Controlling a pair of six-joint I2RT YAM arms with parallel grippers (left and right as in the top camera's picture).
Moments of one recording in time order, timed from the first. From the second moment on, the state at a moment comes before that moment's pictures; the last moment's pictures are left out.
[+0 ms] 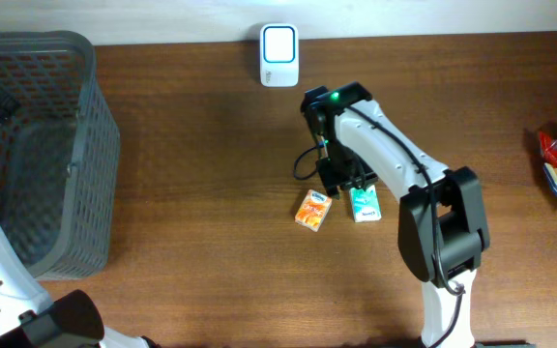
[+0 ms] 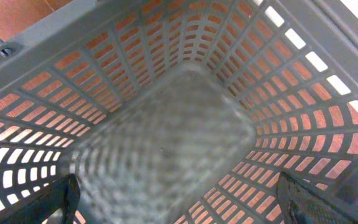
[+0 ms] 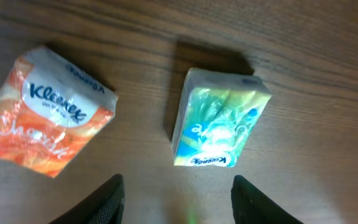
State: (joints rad) left arm 0.47 1.73 2.14 -1.35 -0.18 -0.39; right arm 0.44 2.14 1.78 -1.45 0.13 0.23
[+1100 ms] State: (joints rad) left arm 0.47 1.73 2.14 -1.35 -0.18 -0.39; right arm 0.08 2.14 1.69 -1.07 -0.53 0.06
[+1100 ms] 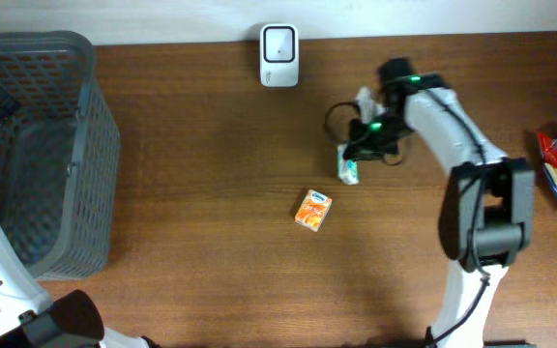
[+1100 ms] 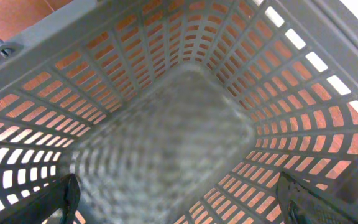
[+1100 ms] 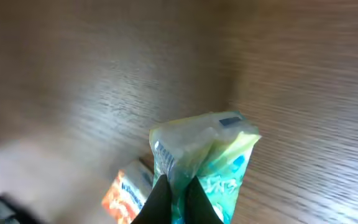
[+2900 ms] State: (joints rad) left arm 0.47 1.73 2.14 -1.35 -0.18 -0.39; right arm 0.02 2.14 1.80 -0.37 -0.63 0.32
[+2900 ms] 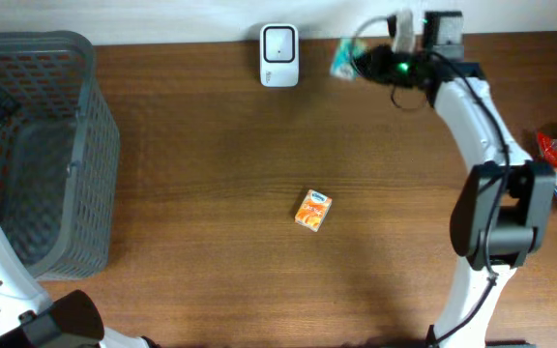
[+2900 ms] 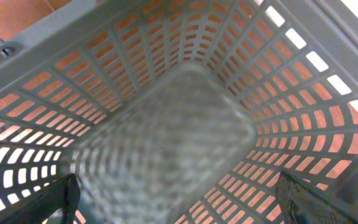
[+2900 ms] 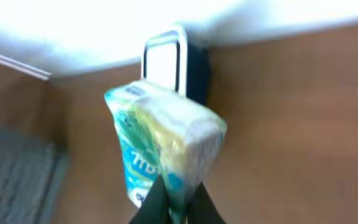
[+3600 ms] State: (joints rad) left arm 0.47 1.73 2.14 -1.35 -0.18 -0.39; right arm 0.45 2.35 1.81 0.18 0.31 -0.75
